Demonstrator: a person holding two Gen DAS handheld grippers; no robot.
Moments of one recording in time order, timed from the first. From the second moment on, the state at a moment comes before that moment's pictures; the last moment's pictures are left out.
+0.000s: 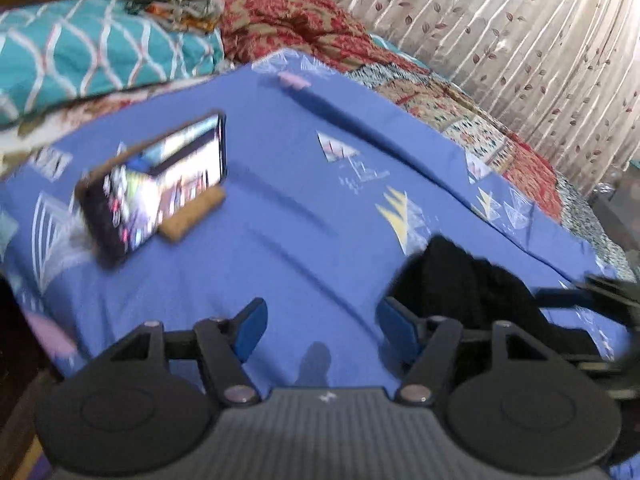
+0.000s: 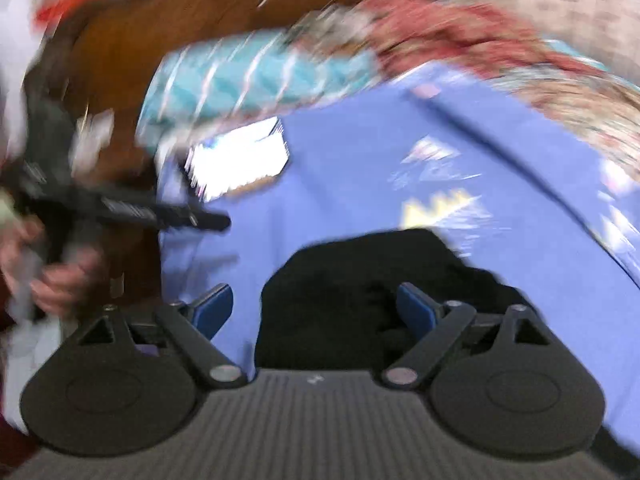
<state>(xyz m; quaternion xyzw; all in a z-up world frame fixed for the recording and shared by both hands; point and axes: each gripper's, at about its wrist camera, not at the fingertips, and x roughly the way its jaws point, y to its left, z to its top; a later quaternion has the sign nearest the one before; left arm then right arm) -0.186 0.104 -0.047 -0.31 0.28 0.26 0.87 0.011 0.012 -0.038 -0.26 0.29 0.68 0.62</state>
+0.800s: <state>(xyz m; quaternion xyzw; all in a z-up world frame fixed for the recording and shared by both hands) -0.093 0.102 -0.082 -0.46 0.28 0.14 0.83 0.066 -0.008 -0.005 -0.31 0.10 0.48 0.81</state>
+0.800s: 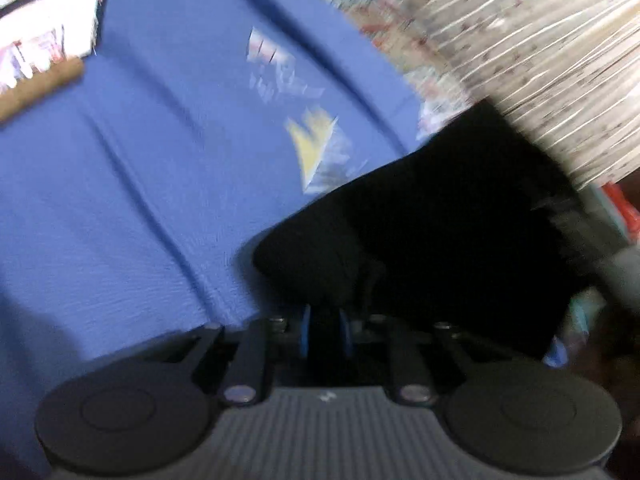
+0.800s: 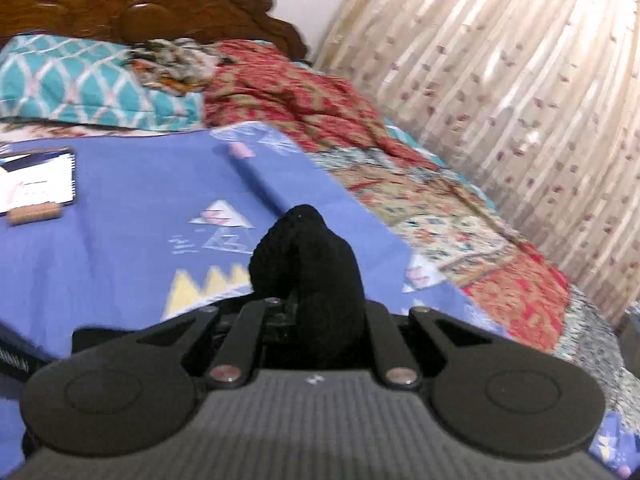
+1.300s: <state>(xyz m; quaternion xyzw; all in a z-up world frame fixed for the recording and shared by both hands) -0.173 0.092 -0.096 -0.50 0.27 0.16 0.81 -0.040 -0.015 -0.078 -0.43 0.13 0.64 0.63</state>
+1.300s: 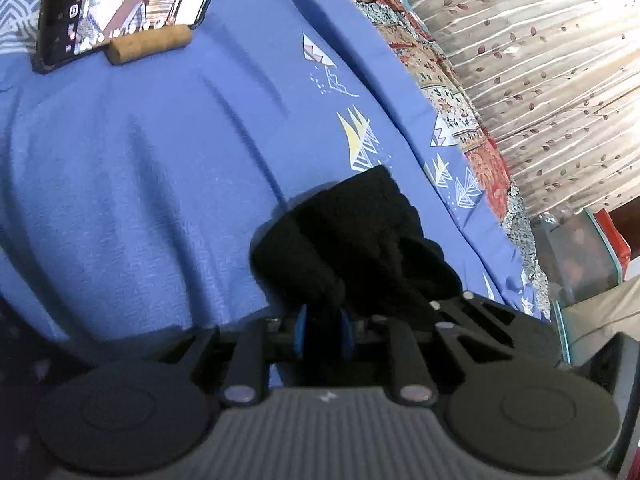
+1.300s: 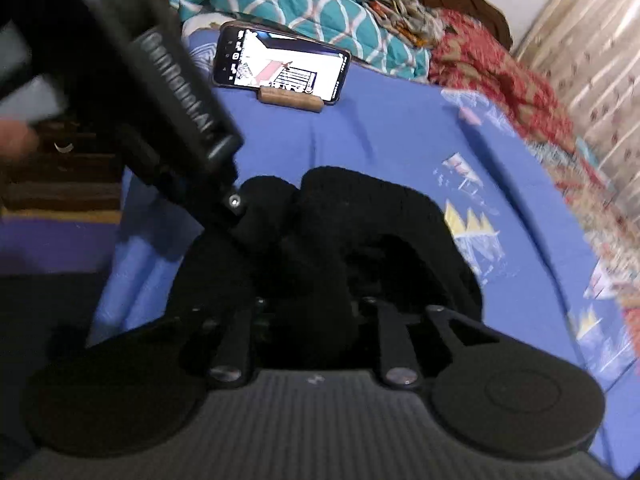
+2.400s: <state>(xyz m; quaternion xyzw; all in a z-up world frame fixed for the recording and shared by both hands) -0.140 0.094 -0.082 -0.42 0.30 0.21 0.83 -0.010 -0.017 -0.073 -0.13 0.45 0.63 0.61</state>
